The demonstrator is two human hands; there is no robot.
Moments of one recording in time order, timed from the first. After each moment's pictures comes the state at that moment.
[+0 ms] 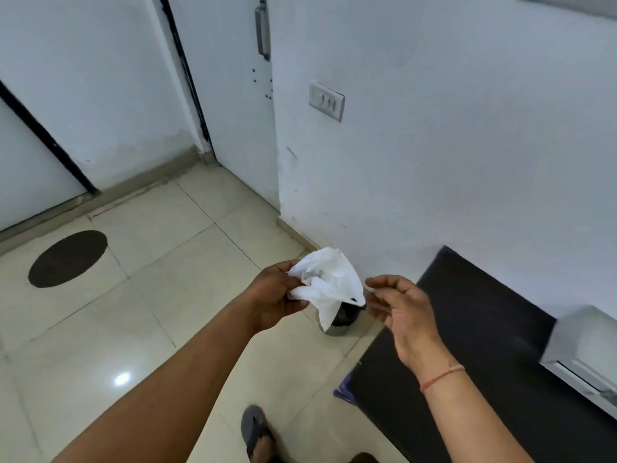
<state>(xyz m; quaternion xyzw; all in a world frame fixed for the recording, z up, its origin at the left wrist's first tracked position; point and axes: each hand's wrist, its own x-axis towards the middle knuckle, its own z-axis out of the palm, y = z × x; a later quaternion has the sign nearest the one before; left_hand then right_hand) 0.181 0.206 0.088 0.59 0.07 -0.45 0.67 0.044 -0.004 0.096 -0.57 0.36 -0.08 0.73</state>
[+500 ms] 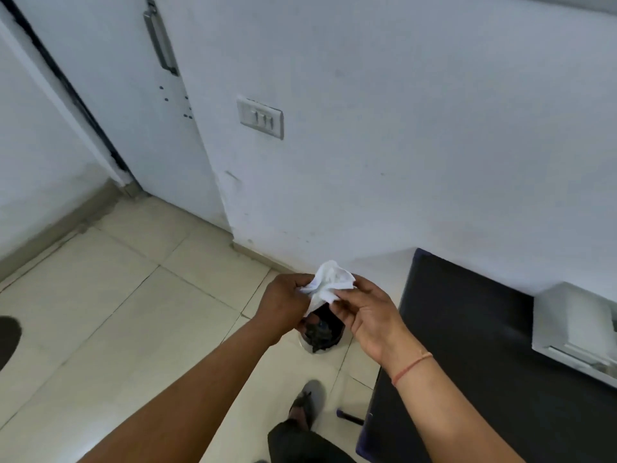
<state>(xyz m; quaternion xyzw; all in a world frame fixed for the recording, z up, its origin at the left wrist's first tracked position) 0.334 0.129 0.069 0.77 -0.17 -0.38 0.48 0.208 0.001 0.086 -0.38 0.39 -0.11 0.83</state>
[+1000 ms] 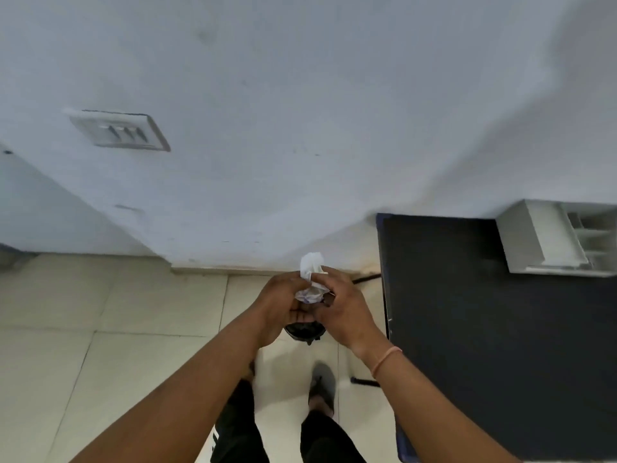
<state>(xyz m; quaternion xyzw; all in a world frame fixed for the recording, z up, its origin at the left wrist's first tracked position) 0.429 -0.005 0.013 0.65 -0.12 -0.63 0.40 0.281 -0.055 -0.010 -0.69 0.48 -0.14 0.52</state>
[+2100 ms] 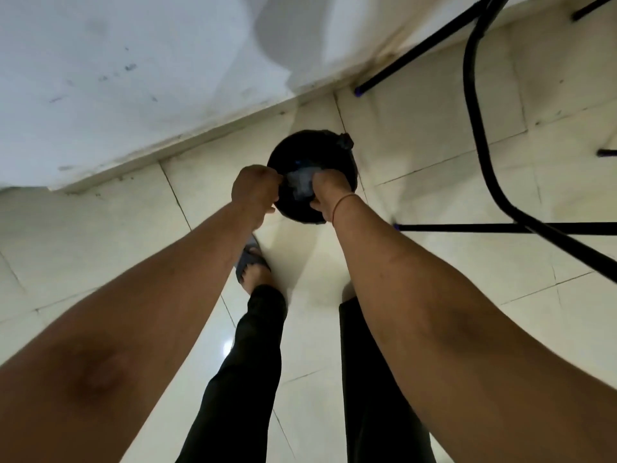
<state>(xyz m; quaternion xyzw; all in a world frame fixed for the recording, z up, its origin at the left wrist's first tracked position) 0.503 -0.076 -0.513 0.79 -0.17 -0.59 0.10 0.355 -0.093 -0.533 -0.21 0.75 -0.03 0.62</state>
